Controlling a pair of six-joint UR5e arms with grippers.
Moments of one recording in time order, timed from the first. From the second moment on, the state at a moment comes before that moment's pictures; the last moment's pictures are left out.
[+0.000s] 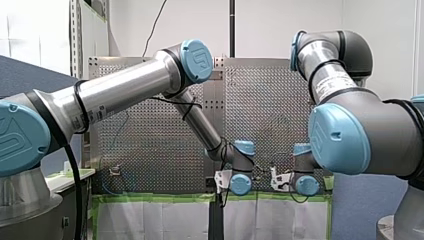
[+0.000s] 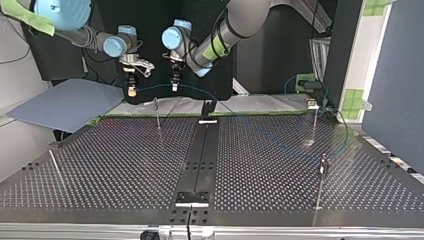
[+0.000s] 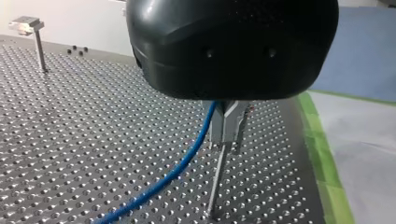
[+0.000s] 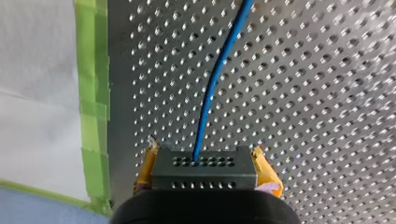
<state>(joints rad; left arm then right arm) -0.86 -2.68 -1.29 -2.40 -2.18 -1.74 1.75 -0.62 1.85 -1.07 1.48 1.42</state>
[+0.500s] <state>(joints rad) -0.88 -2.76 -1.16 -2.43 -2.20 -1.74 1.69 -0.61 1.79 -1.04 1.42 1.42</state>
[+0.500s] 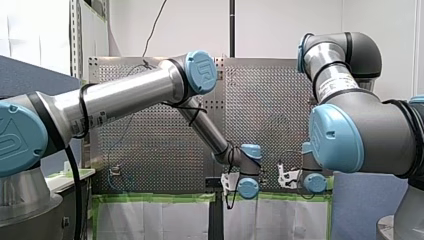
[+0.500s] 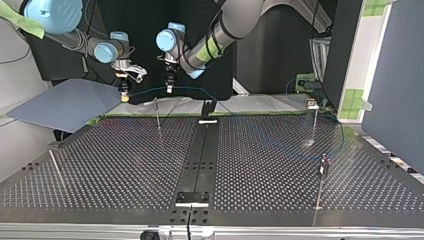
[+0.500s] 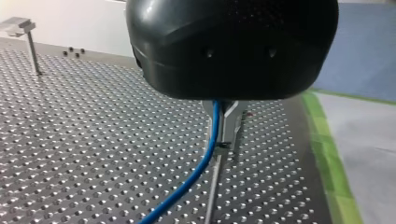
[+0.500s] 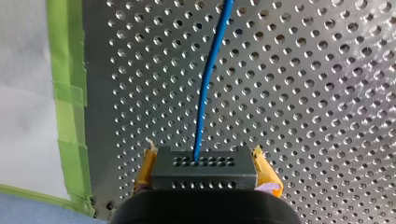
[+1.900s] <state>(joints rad) -0.85 -2.89 -1.02 -2.44 -2.18 -1.79 1.62 -0.50 1.65 -0.90 1.41 1.41</state>
